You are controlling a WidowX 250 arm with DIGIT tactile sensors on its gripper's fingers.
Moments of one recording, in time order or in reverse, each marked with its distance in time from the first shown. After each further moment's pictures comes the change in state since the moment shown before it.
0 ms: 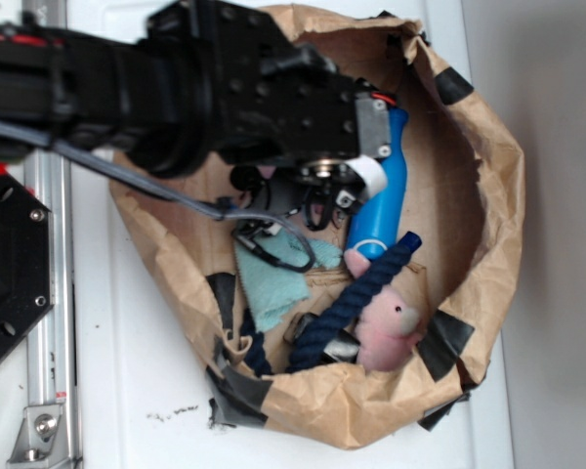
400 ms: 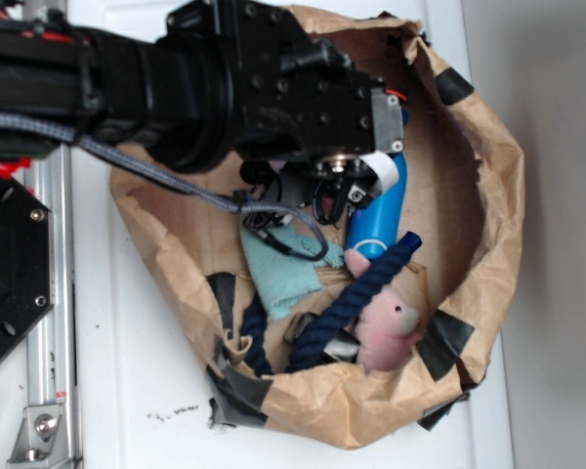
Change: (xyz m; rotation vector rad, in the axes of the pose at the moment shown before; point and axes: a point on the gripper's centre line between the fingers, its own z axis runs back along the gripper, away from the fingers) arm 0.000 0.001 -0.002 0.003 0.003 0.004
